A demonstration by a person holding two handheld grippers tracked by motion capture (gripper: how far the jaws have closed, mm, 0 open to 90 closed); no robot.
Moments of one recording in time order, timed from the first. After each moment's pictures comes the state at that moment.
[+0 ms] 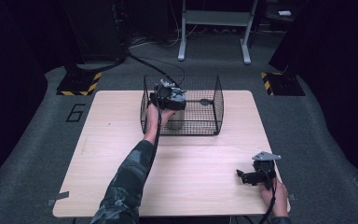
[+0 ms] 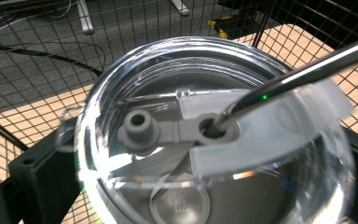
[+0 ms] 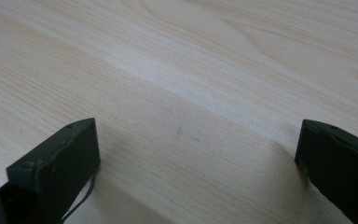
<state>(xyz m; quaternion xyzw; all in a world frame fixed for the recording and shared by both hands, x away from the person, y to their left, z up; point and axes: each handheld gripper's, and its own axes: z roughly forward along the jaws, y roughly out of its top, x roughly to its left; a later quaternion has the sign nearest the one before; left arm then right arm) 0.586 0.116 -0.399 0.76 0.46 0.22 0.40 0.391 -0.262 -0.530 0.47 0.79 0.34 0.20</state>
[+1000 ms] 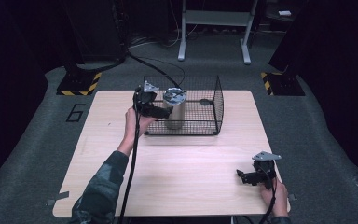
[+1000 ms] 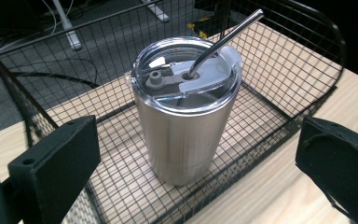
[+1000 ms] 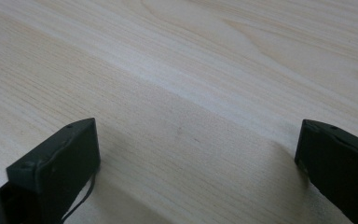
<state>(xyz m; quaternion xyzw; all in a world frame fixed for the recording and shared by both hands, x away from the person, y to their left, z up) 0.512 0.168 -0.351 0.78 0.40 0.23 0.42 0.391 -0.262 -0.530 0.47 0.79 0.34 0.20</state>
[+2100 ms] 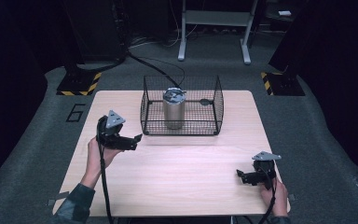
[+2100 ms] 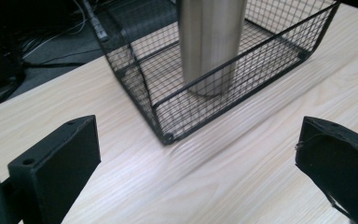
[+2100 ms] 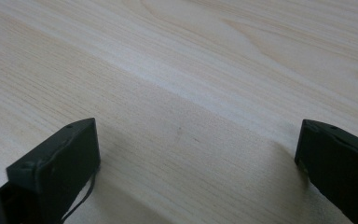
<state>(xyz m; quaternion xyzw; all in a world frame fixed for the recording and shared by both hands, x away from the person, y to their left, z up) 0.411 0.259 -0.376 0.79 0.40 0.27 0.38 0.391 -0.262 -0.530 0.47 0.79 0.34 0.20</state>
